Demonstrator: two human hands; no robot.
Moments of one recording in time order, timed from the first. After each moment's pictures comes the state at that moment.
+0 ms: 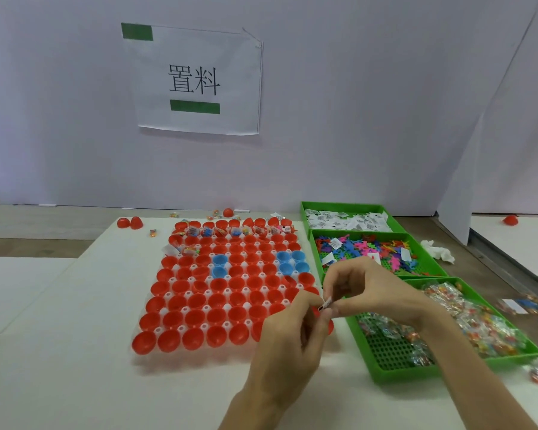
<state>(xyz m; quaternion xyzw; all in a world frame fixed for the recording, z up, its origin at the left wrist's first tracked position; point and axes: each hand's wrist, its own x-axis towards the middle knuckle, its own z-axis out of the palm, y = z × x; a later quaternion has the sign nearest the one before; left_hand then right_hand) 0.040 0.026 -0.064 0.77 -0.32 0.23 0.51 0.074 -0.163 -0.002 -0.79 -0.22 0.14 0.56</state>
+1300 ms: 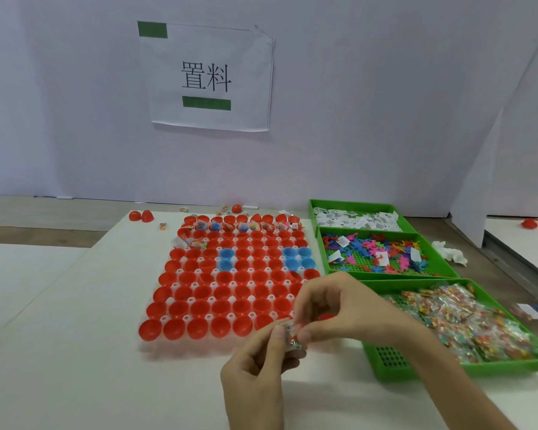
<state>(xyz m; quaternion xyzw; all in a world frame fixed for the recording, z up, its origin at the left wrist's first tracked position) -0.007 0.035 -0.071 0.57 0.06 0.13 0.81 0.056 -0.119 -0.011 -0.79 -0.29 0.13 0.52</state>
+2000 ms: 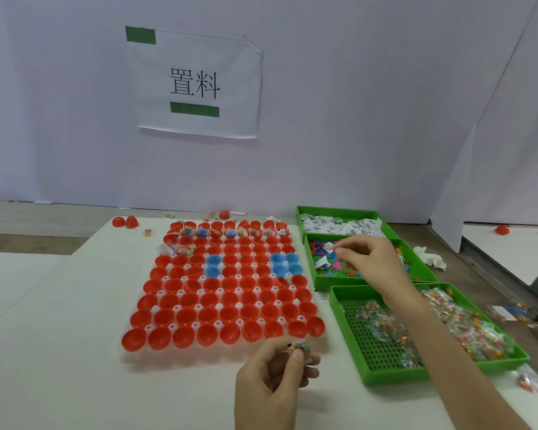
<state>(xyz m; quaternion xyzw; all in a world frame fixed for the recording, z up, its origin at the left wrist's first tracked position) -0.012 0.028 -0.073 0.63 -0.02 -0.01 0.78 0.105 -0.173 -0.010 -0.85 0.05 -0.16 0.51</state>
